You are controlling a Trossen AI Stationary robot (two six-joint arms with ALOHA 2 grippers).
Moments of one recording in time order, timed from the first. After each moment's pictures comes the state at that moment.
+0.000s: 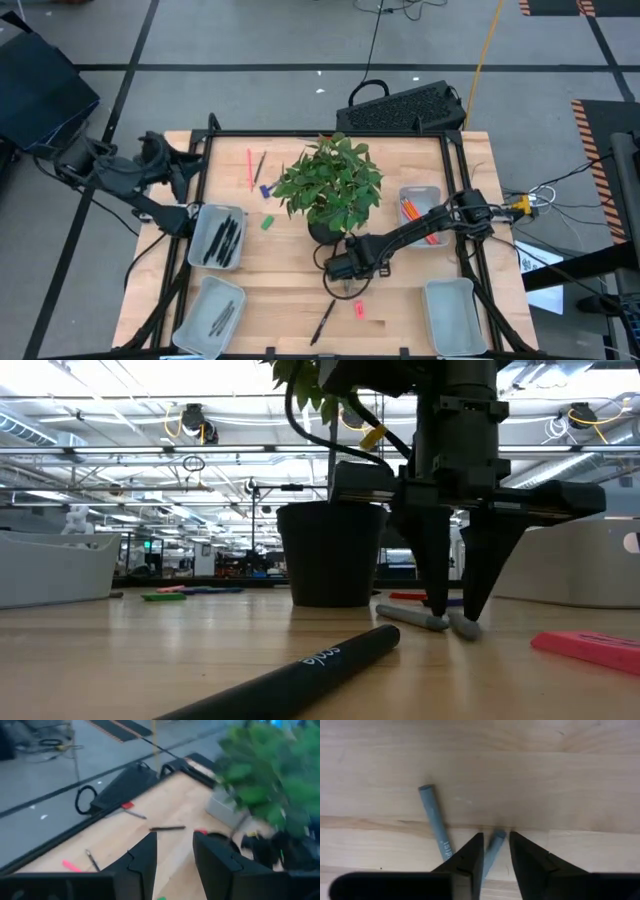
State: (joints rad) left arm -0.42 0.73 1.32 -1.25 -0.80 -0.77; right arm 0.34 2.04 1.37 -0.79 -0.08 1.90
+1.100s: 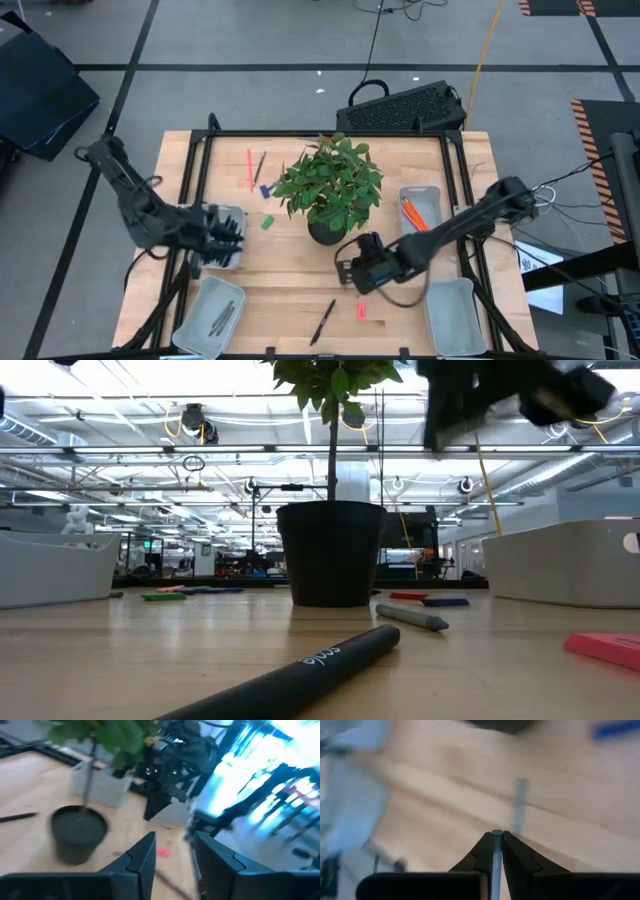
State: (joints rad) left arm -0.83 0.72 0.66 -0.14 -0.70 -0.61; right arm 0.48 1.70 1.33 -0.73 0.28 1.72
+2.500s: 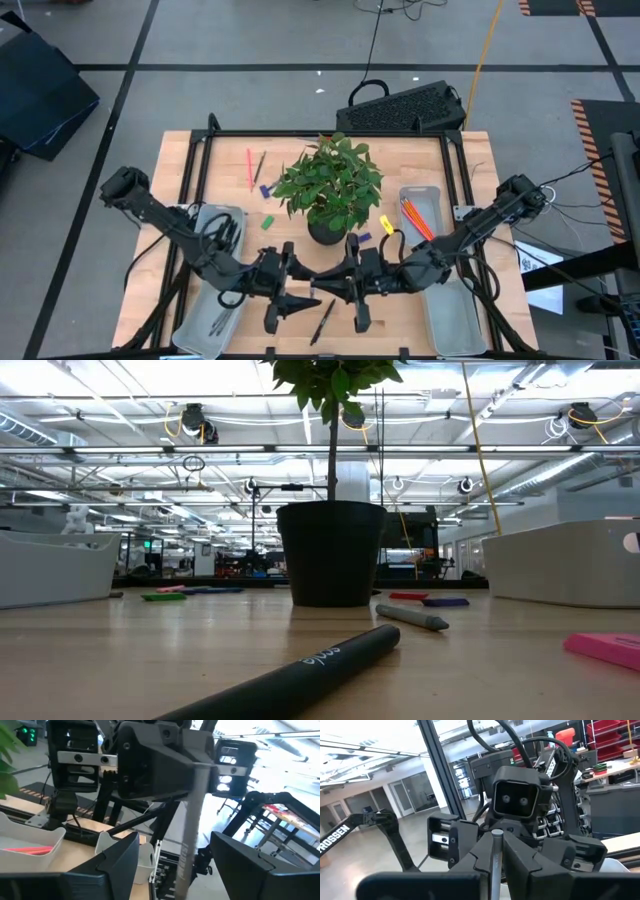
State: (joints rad) left arm -0.62 1.54 1.21 0.38 -0.45 -0.39; right arm 0.58 1.64 1.38 0.40 0.50 0.27
